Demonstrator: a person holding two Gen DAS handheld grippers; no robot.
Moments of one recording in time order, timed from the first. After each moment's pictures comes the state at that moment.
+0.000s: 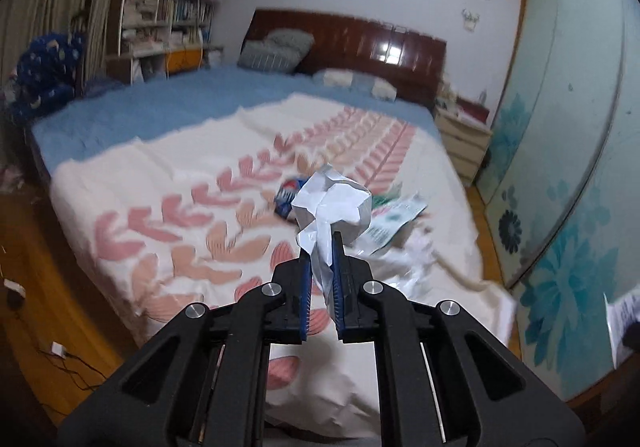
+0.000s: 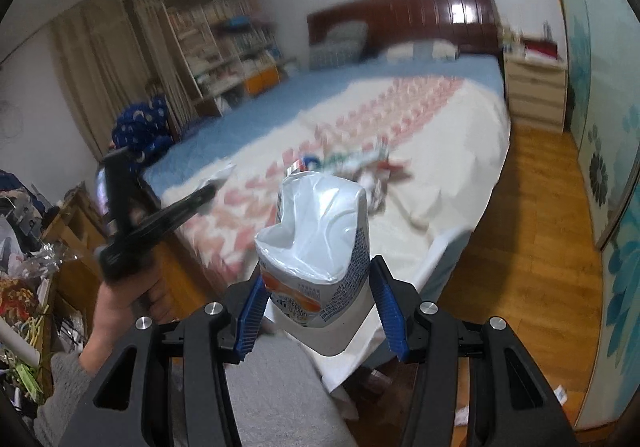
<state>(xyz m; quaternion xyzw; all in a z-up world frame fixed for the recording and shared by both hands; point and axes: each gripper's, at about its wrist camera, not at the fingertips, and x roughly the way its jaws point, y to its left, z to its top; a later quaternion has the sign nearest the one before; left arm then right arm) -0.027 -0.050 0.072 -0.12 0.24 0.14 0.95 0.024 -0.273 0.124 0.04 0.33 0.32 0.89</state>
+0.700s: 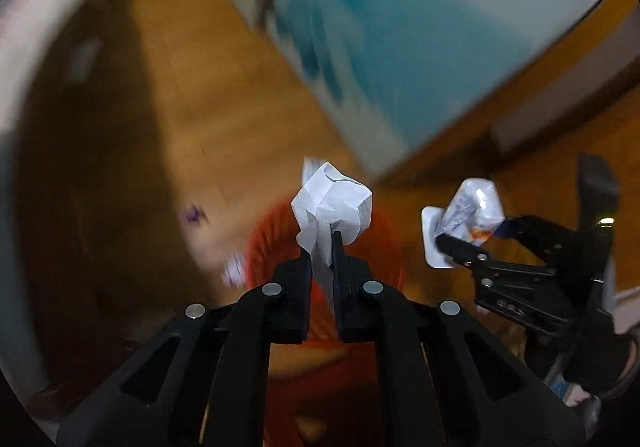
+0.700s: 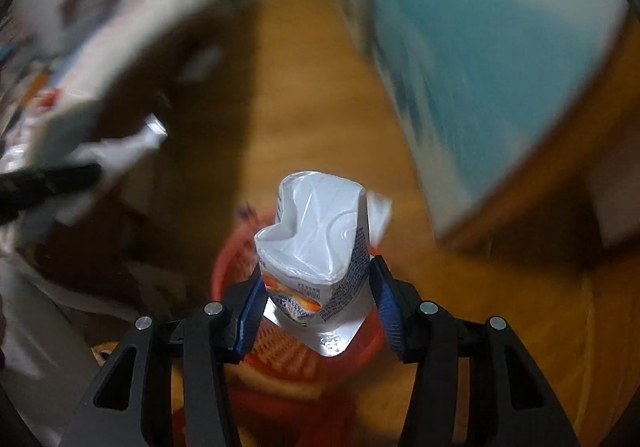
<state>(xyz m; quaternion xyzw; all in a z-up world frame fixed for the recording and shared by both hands) 0.075 -0.529 -0.109 0.07 0.60 -0.31 0.73 -0.045 -0.662 -0.108 0.14 0.57 -0.07 0.81</state>
